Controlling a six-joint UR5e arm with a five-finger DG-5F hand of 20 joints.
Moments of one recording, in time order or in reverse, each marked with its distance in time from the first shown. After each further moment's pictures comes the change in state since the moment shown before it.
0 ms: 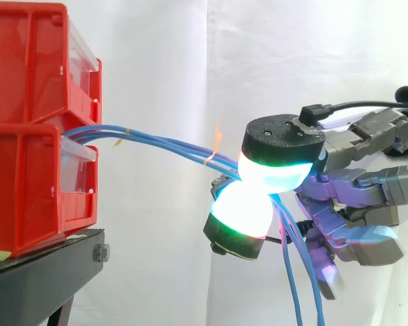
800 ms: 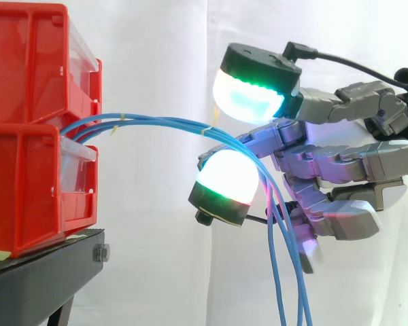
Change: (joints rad) arm 0.005 0.000 0.000 0.072 0.014 -0.001
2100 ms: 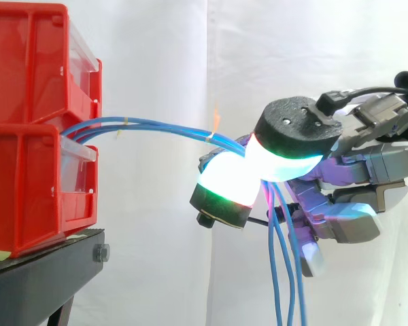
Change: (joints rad) arm 0.001 0.000 0.000 -0.007 0.000 0.001
